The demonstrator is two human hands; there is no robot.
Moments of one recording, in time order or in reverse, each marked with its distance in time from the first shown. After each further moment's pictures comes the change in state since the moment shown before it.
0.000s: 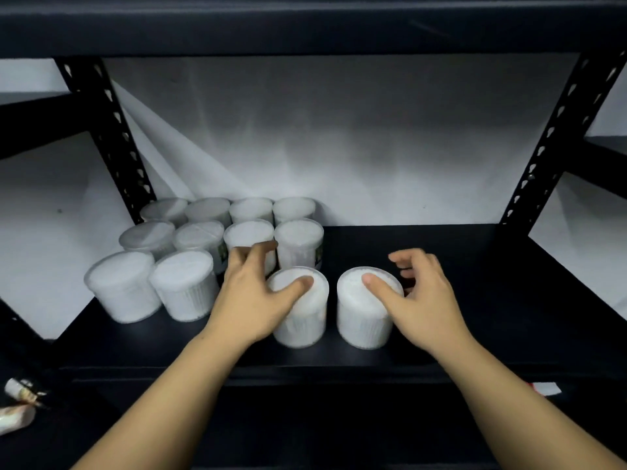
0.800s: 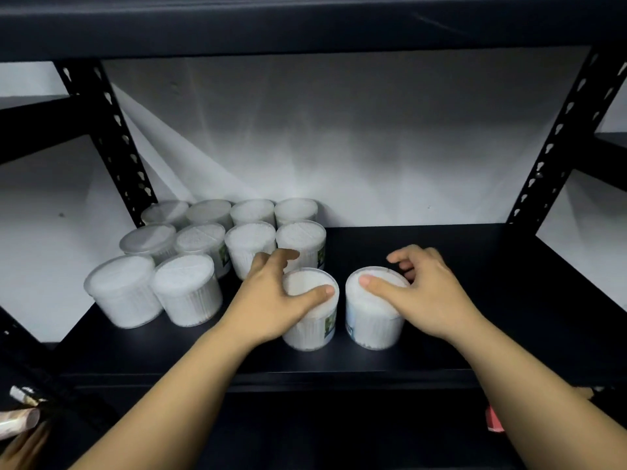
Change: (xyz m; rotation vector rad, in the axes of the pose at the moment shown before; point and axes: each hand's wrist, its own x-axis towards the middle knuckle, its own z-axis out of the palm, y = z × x) left_hand 0.012 0.004 0.011 -0.010 -0.197 -0.026; right_hand 0.025 -0.005 -0.010 -0.123 -0.174 0.080
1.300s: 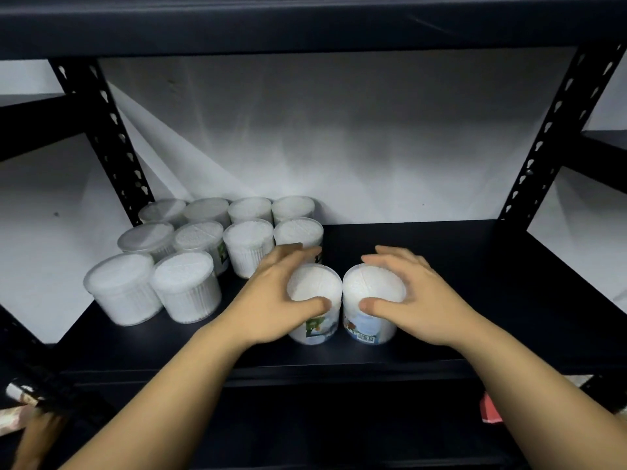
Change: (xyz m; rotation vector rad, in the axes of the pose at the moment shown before) left_hand -0.002 -0.002 -0.004 0.031 -0.104 0.264; right_hand -0.011 0.006 -0.004 -0.076 -0.190 -0.245
